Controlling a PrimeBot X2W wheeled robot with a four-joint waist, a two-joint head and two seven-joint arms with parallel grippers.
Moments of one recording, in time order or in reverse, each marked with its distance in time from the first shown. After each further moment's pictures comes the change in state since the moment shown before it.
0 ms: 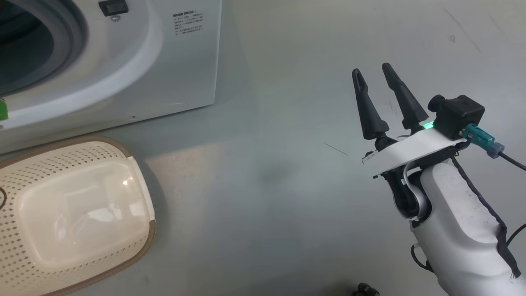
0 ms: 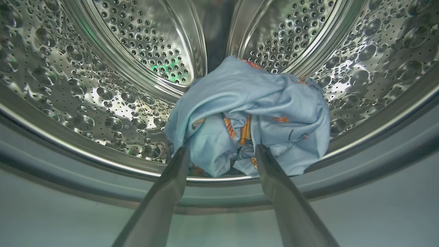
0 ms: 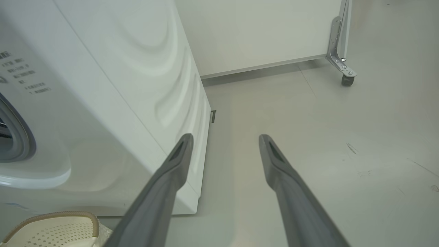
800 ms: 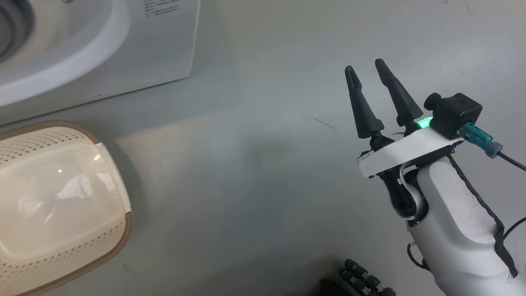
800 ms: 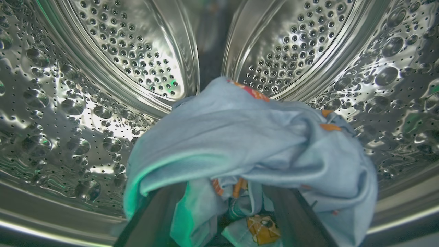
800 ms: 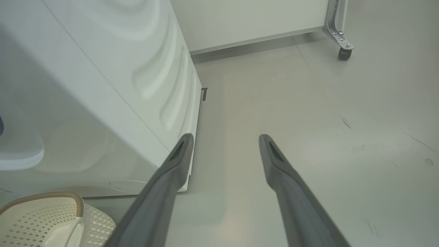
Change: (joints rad) left arm -0.162 0.055 0.052 -0.059 0.007 0.001 0.055; right arm -0.002 0.007 0.012 -0.031 0.000 0.000 0.000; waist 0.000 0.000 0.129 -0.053
